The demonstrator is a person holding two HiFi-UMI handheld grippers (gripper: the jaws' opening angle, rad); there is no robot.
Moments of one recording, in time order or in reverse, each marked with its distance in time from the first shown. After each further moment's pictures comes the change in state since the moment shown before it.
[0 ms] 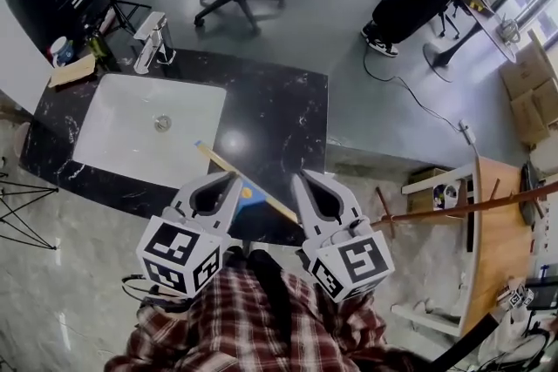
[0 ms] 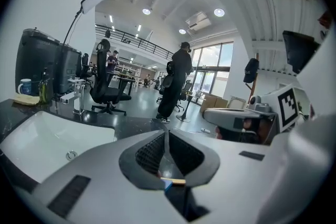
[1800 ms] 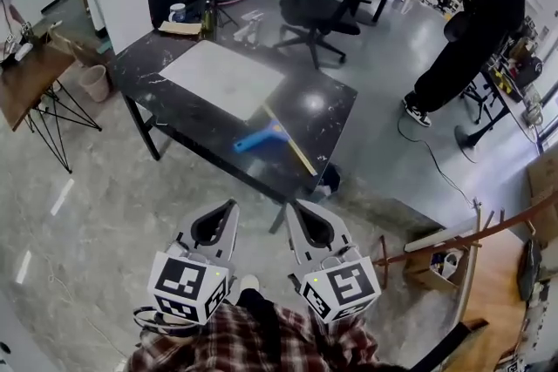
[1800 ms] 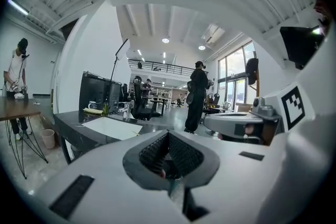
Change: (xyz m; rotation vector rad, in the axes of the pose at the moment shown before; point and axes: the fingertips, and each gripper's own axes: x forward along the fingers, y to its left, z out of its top) left arm -0.246 -0.222 -0.105 0.018 -0.250 0.446; right arm -0.268 0.159 -0.046 -0.151 -0.092 0.359
